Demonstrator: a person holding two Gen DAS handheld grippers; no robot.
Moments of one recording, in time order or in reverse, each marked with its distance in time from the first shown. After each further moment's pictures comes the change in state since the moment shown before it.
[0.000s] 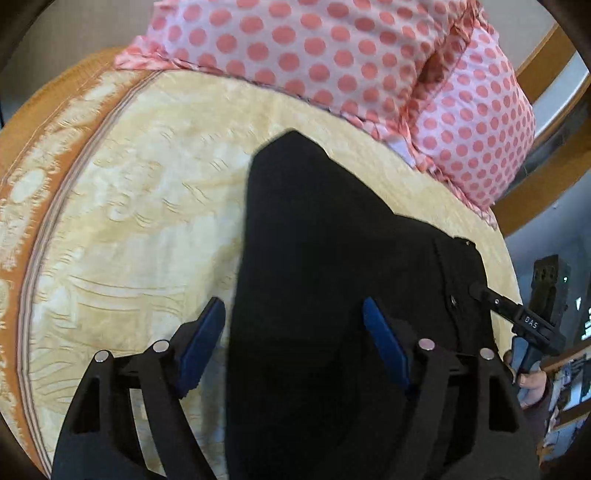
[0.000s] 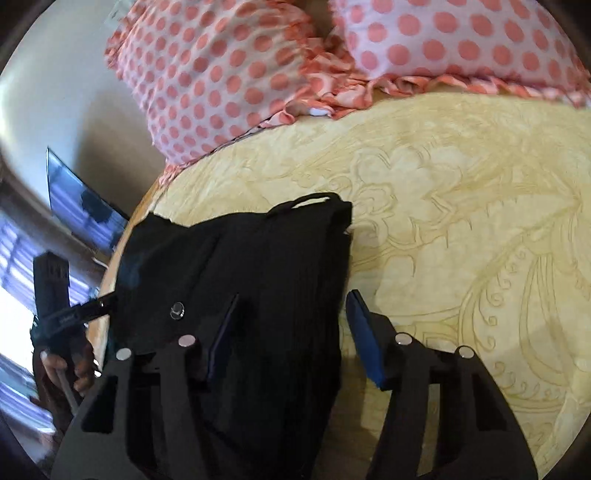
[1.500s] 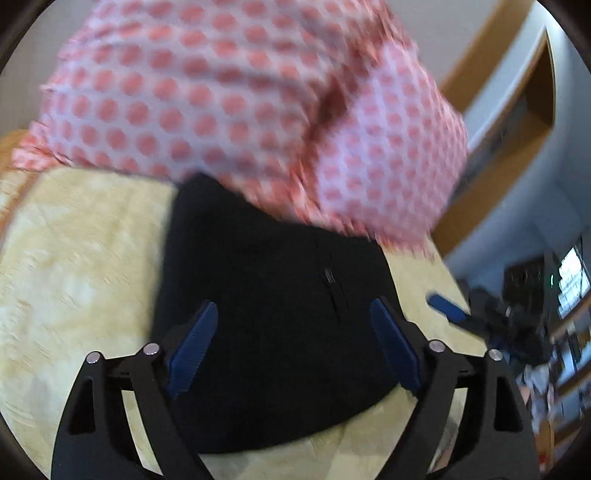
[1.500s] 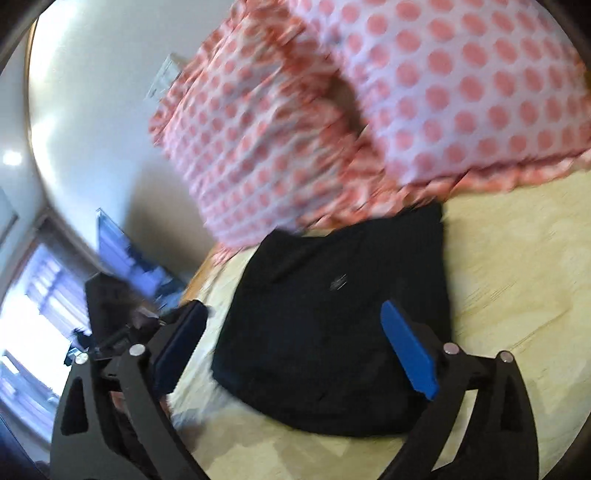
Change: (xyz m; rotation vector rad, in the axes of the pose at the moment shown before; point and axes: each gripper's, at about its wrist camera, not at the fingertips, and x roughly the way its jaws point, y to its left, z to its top) left arm 0.018 -0.098 0.060 0.138 -0.117 -0.214; right arm -0.054 -0.018 0.063 0.084 -0.182 0.234
